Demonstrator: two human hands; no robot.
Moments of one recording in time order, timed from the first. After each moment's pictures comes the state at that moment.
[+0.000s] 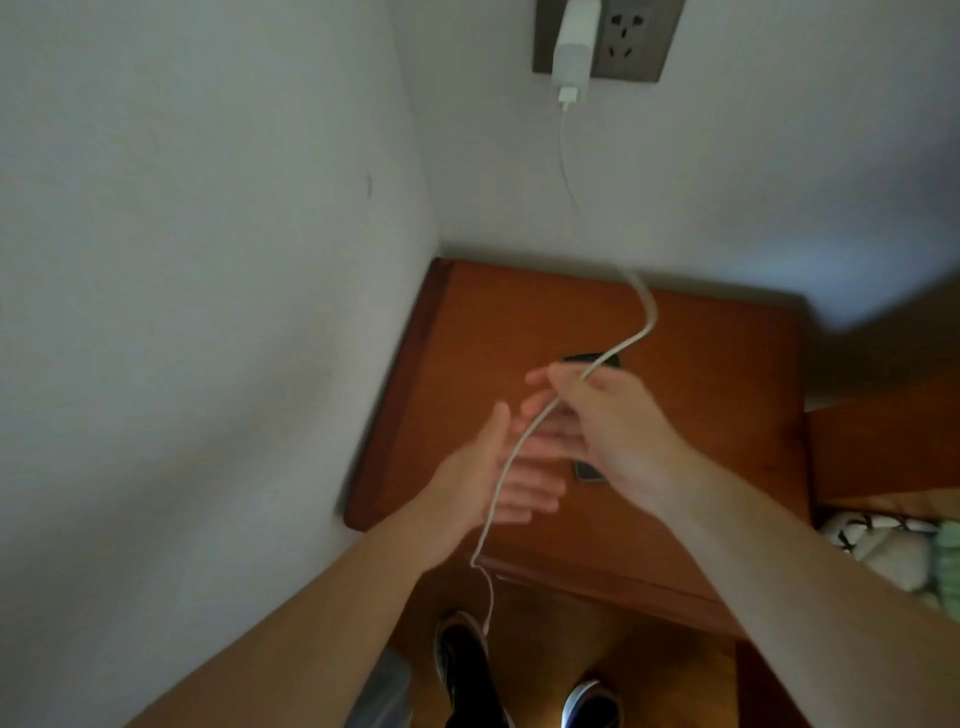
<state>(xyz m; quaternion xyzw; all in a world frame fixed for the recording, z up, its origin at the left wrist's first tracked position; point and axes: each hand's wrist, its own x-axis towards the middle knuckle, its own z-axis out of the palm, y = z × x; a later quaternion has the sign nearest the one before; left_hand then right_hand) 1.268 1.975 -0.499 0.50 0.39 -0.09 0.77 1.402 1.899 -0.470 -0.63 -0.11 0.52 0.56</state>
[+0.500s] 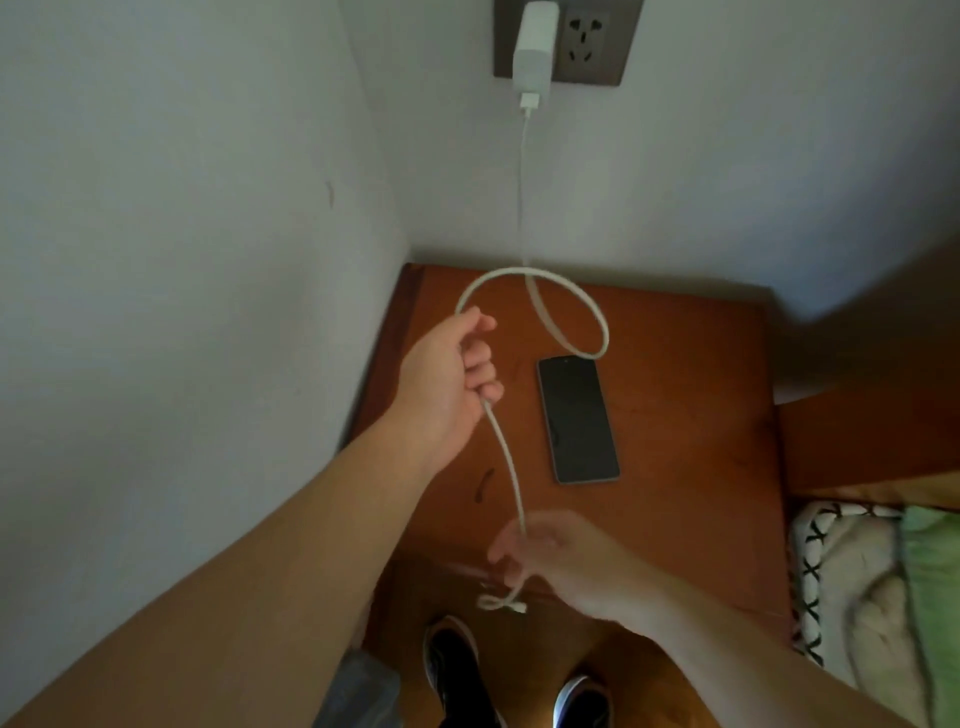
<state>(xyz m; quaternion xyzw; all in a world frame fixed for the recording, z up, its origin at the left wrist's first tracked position) 1.340 2.016 -0.467 0.32 0.44 0.17 0.82 1.364 1.840 -0.505 -0.67 -0.24 0.64 0.29</state>
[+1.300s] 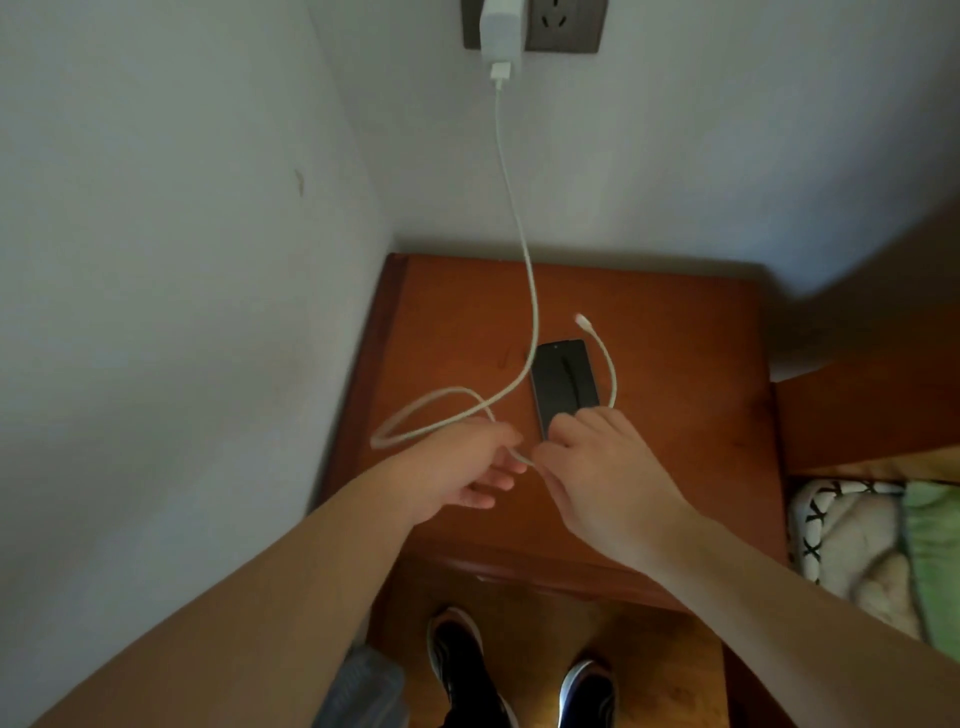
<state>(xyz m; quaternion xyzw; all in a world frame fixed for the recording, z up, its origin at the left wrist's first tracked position) 1.315 1.989 -0.497 0.52 0.49 -0.21 0.67 1.402 1.843 -0.507 -0.78 -0.61 0.09 0.11</state>
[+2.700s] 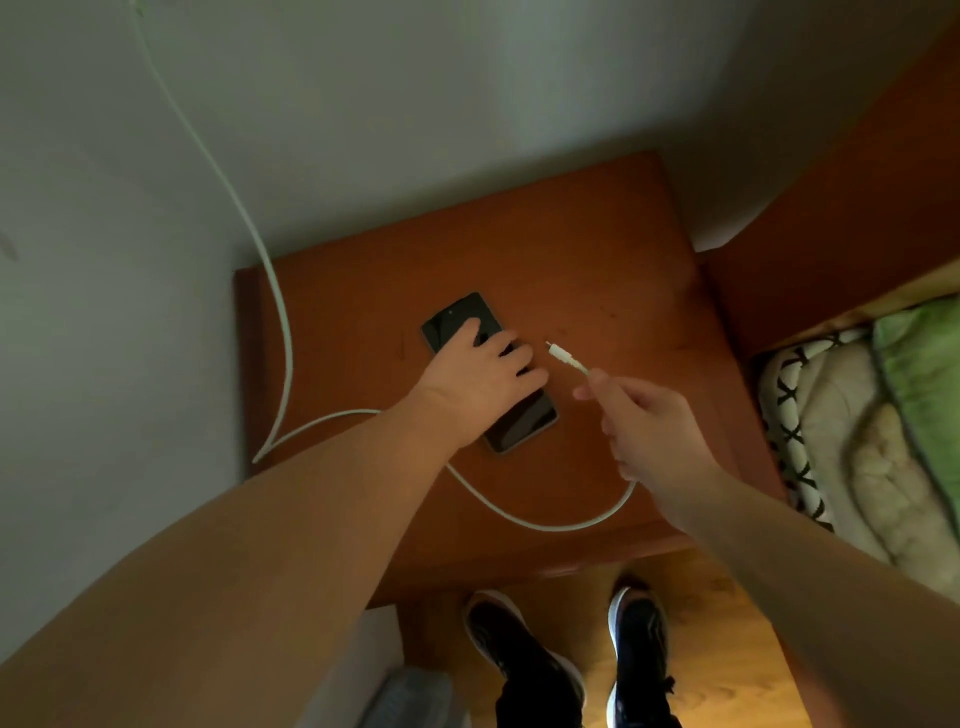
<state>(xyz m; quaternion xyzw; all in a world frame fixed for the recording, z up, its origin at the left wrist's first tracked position) 1.432 1.967 -0.591 0.92 -0.21 -0.28 -0.17 1.438 1.781 -0.576 -0.73 0.13 0.35 0.57</state>
